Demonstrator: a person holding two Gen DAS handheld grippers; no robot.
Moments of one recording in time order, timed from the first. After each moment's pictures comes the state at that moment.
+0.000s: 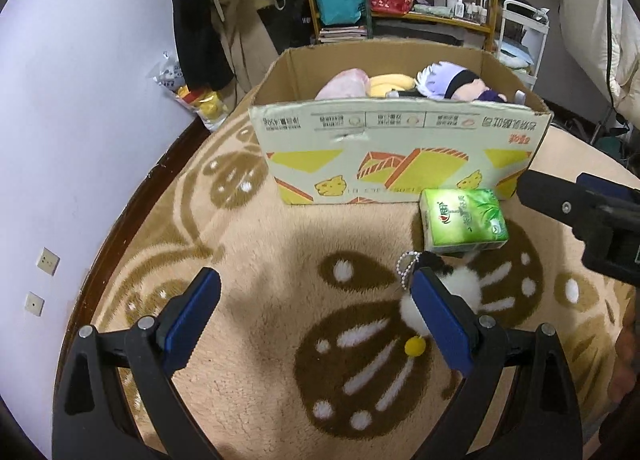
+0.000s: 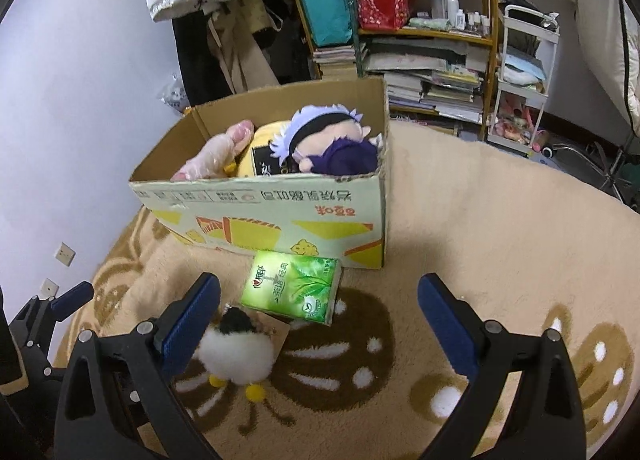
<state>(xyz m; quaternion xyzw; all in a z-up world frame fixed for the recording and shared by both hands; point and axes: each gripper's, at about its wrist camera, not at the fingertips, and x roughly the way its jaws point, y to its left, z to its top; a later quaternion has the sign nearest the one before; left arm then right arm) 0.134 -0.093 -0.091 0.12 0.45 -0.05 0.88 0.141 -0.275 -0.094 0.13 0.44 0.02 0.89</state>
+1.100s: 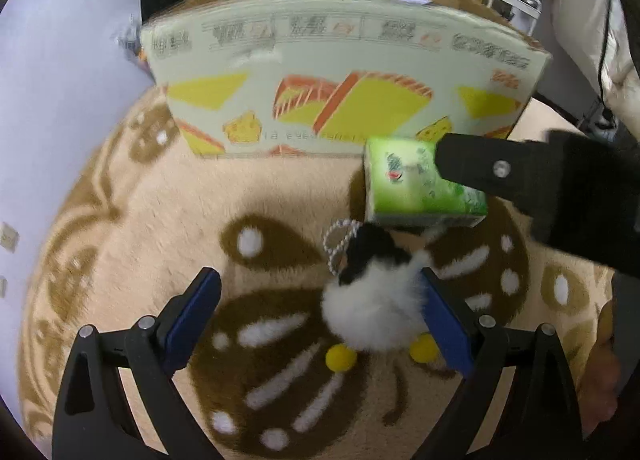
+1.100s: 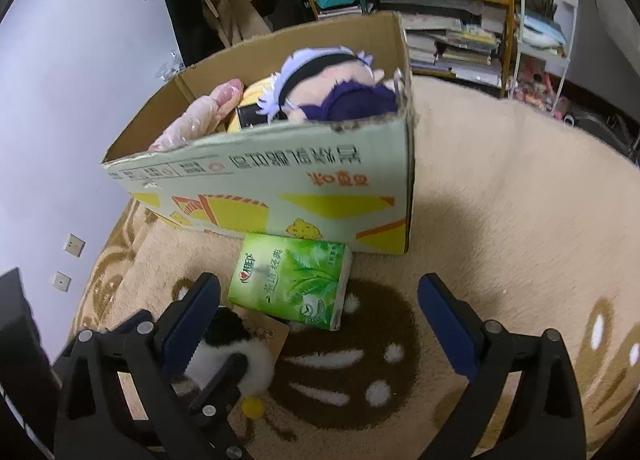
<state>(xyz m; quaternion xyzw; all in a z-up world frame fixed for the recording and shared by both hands) 0.148 -0.125 -0.152 0.06 0.51 -0.09 0.85 0.168 -0.277 -0.138 0.16 0.49 0.05 0.86</state>
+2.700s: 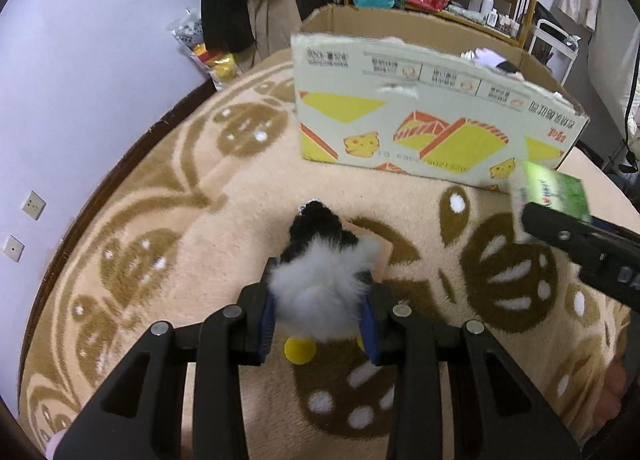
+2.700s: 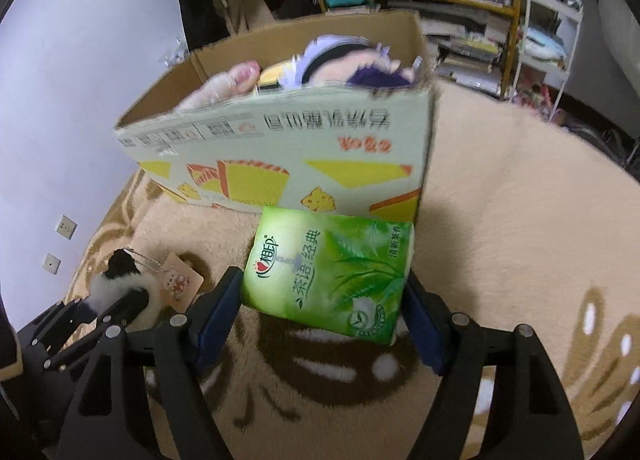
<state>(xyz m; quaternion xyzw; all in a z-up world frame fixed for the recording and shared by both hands) 0.134 -0.055 -0.121 0.04 0.48 -0.03 0.88 0.144 -0.259 -0.129 0.12 0.48 0.04 0.87</state>
